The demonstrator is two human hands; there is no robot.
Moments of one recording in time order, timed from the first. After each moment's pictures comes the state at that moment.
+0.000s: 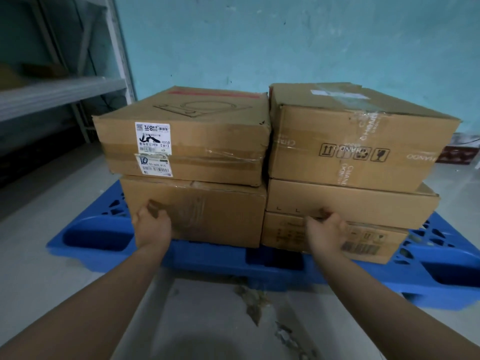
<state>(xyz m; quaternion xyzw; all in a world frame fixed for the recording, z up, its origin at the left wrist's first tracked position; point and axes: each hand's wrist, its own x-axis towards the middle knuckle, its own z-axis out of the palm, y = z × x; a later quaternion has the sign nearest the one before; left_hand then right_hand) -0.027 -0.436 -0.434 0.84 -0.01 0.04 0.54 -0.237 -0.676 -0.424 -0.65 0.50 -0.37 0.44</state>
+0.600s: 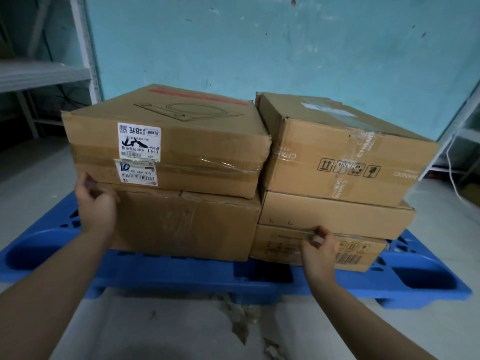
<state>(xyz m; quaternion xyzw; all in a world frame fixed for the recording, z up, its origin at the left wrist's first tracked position) 0.069 -0.414 -0.405 0.67 -0.04 0.03 0.74 -0.240 -0.663 -0.442 -0.63 0.46 -0.43 0.45</state>
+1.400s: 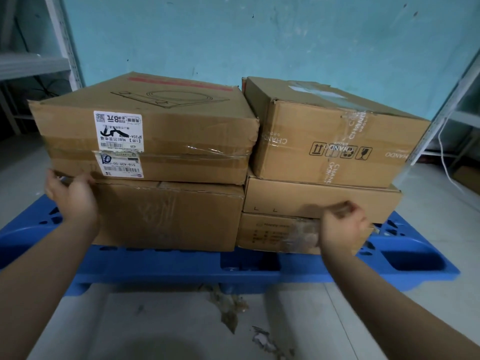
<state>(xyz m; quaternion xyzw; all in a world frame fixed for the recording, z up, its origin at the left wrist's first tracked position) 0.065 -0.426 -0.404 0.60 0.01 0.06 0.79 -0.263 -0.707 -0.412 -0.55 0.54 -0.53 0.36</state>
